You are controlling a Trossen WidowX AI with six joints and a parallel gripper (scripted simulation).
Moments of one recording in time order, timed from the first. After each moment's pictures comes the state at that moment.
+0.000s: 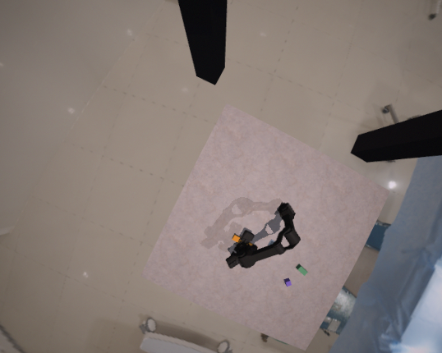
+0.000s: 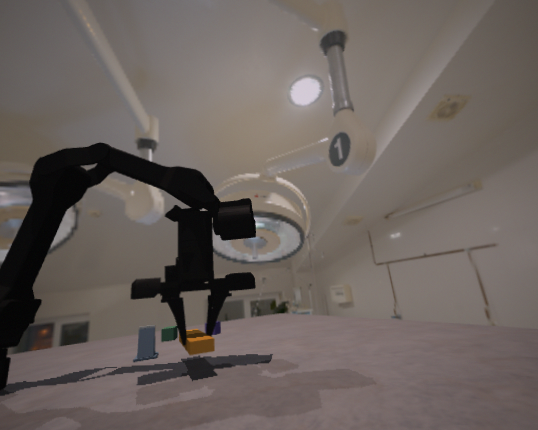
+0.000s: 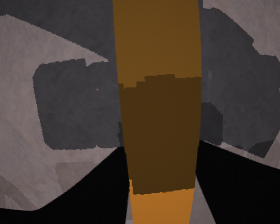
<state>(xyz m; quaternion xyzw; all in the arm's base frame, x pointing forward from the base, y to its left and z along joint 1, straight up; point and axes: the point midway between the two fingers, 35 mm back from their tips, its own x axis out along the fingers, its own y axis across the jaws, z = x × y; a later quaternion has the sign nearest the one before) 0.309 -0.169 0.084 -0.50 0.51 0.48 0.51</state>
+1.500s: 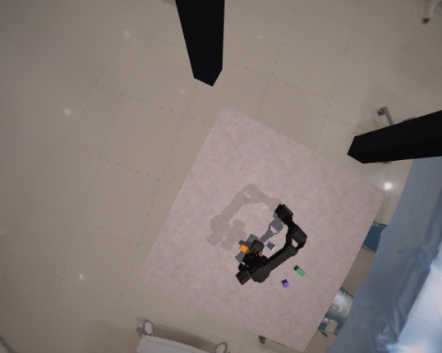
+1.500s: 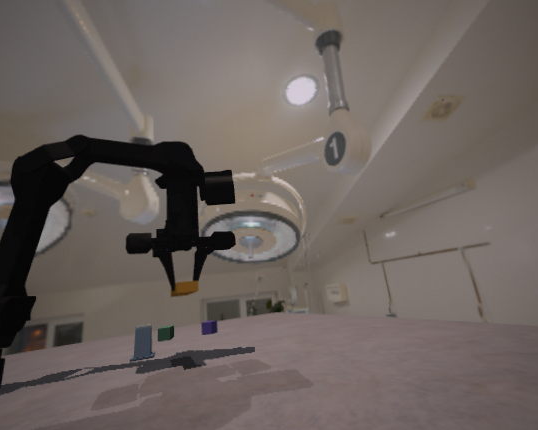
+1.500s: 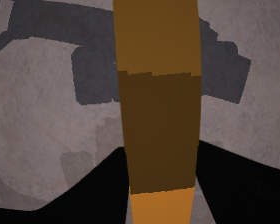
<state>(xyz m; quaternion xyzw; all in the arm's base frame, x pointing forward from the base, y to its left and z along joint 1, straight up) 0.302 -0.112 0.164 -0.49 0.51 0.48 0.52</state>
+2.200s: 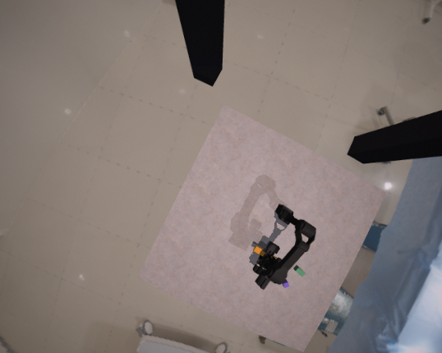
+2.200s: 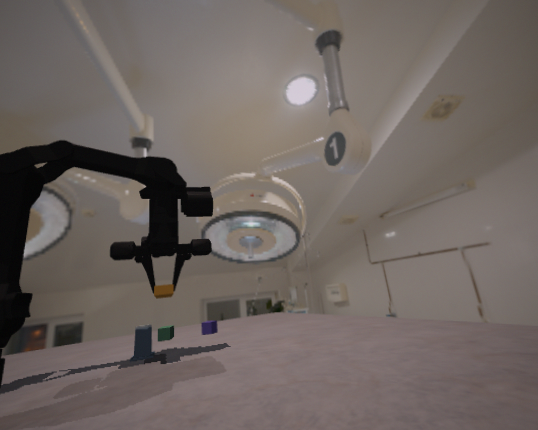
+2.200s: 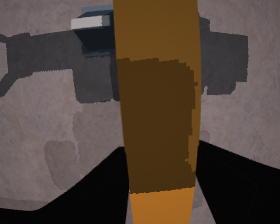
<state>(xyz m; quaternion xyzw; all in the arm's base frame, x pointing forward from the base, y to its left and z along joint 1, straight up) 0.276 -0.033 0.164 -0.48 0.52 0.47 0.53</state>
